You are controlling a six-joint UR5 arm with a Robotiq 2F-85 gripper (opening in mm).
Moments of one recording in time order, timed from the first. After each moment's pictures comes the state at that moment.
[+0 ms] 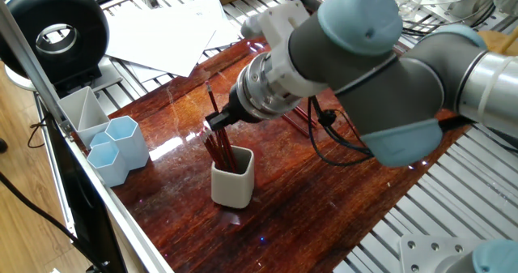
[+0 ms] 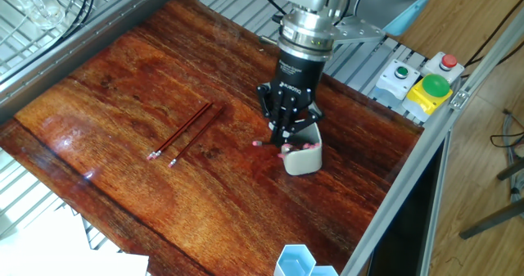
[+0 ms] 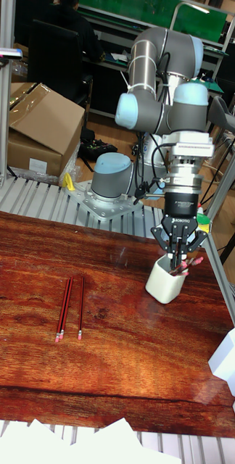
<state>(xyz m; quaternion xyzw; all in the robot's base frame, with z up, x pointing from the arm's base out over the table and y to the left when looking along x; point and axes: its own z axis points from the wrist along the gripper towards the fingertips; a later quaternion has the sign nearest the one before) 0.500 0.164 0.144 0.03 0.96 0.08 0.28</state>
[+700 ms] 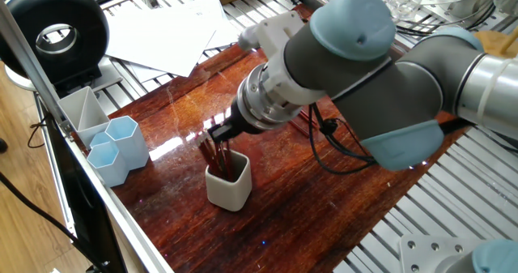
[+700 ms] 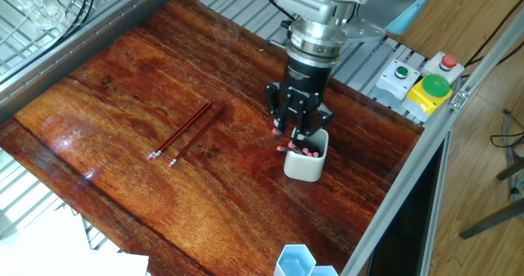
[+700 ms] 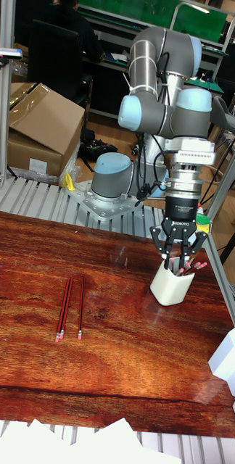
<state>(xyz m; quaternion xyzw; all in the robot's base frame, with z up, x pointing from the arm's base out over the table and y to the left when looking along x) 0.474 0.173 0.127 0.03 0.97 0.08 0.23</state>
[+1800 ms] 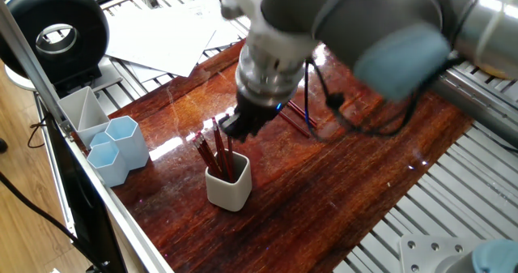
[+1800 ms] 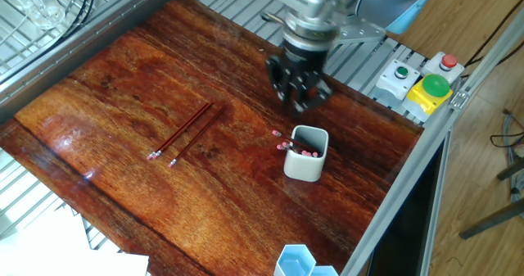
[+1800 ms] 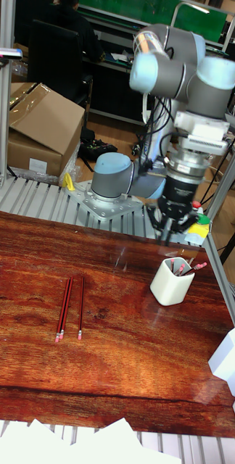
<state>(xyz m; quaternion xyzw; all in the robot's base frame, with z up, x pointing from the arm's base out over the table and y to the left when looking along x) 0.438 0.126 0.168 0.01 1.00 0.01 0.08</state>
